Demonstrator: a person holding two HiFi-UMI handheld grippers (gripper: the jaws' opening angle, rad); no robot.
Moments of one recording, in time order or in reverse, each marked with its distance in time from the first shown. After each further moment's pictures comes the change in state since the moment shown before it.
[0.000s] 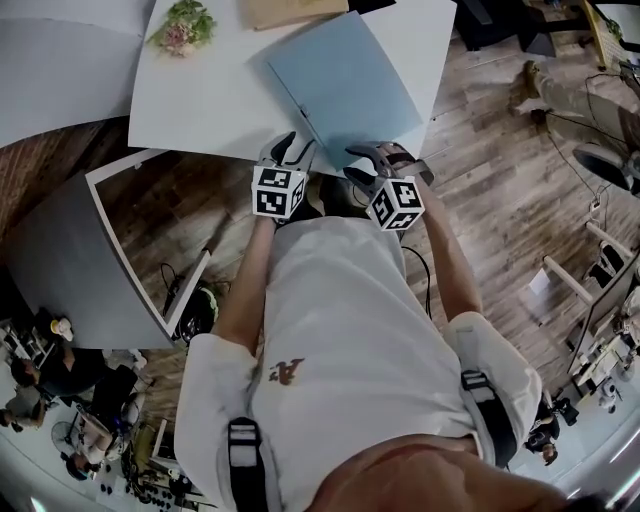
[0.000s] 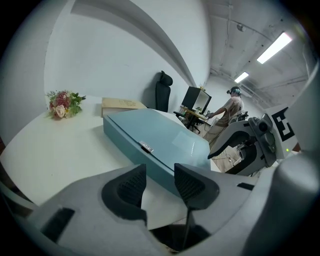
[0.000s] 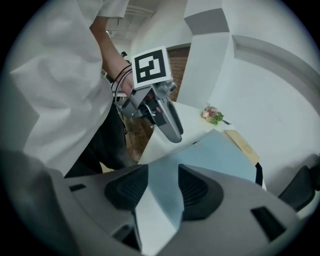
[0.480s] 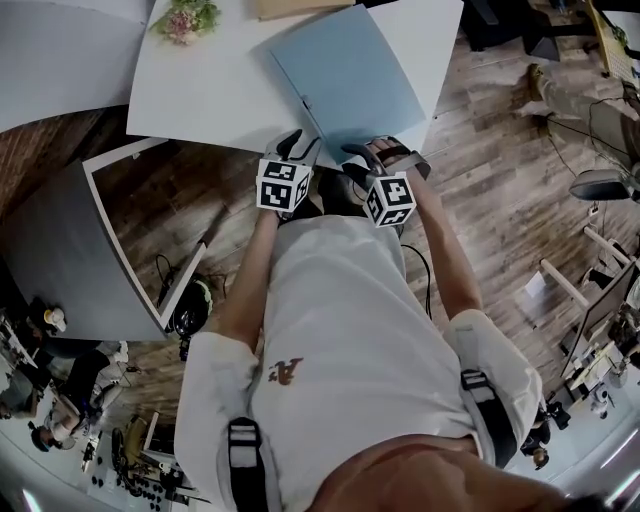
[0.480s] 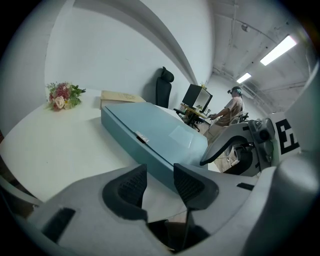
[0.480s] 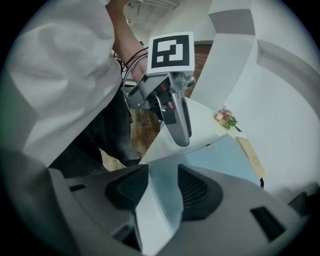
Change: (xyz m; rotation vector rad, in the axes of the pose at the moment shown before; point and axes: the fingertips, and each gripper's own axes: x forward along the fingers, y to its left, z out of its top) left arm 0.004 -0.012 -0.018 -0.034 0.039 -0.012; right arm 0.019 0.022 -0.008 -0.190 0.064 0.049
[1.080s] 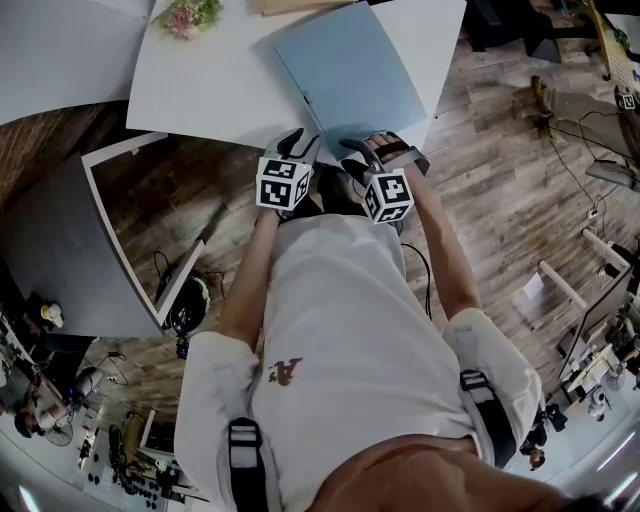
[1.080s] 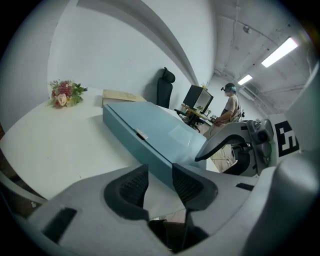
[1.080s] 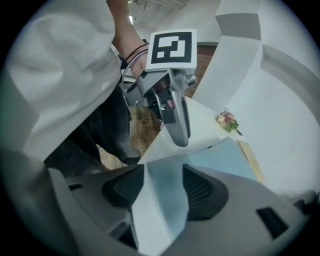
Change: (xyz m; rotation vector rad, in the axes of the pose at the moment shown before) left arm -0.002 -0.002 -0.003 -0.022 -0.008 0.002; right arm 0.005 -0.001 0.001 -0.052 0.012 -0.006
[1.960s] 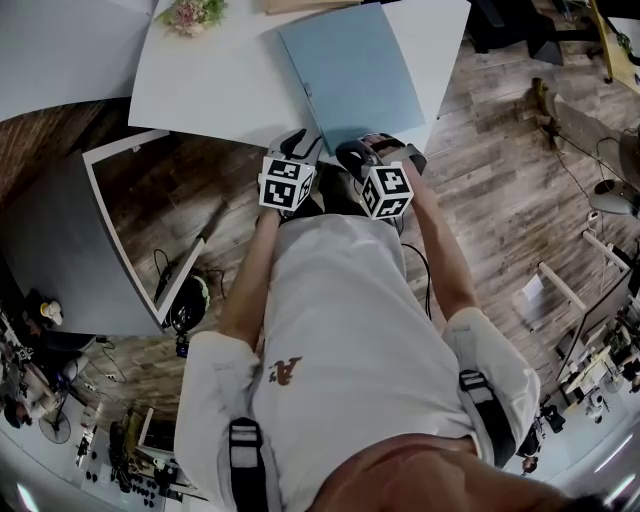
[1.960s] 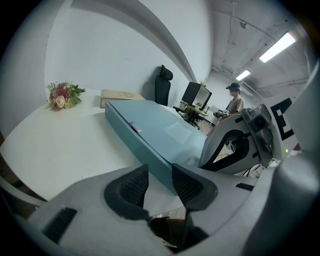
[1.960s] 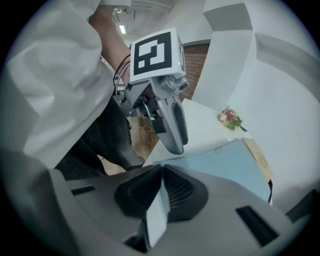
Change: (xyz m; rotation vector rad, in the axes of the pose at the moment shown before) left arm 0.000 0.002 -0.007 0.038 0.022 0.003; right arm 0.006 -0.006 0.018 0.093 -0.056 0.069
